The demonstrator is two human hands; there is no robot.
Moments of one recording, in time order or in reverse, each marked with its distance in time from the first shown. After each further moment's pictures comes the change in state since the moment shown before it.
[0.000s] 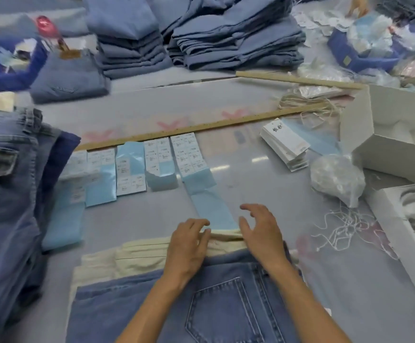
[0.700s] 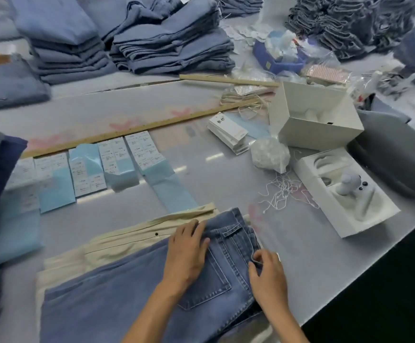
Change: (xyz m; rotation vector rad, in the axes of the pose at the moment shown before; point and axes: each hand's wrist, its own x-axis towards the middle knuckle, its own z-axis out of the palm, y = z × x) left_hand -0.070 0.050 0.025 0.098 -0.166 0.215; right_hand -0.184 0.078 -0.022 -0.146 0.179 0.396
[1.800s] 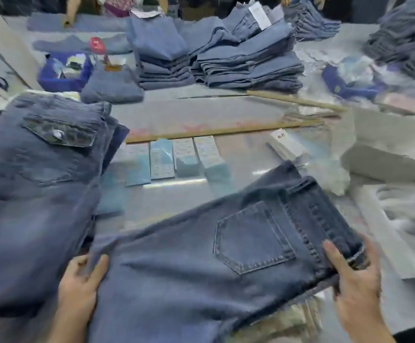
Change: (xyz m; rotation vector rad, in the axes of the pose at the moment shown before) left_hand -0.194 -0.131 -0.186 -0.597 0.631 -0.927; right_hand 0.000 -0.071 -0.094 1.101 0.115 0.107
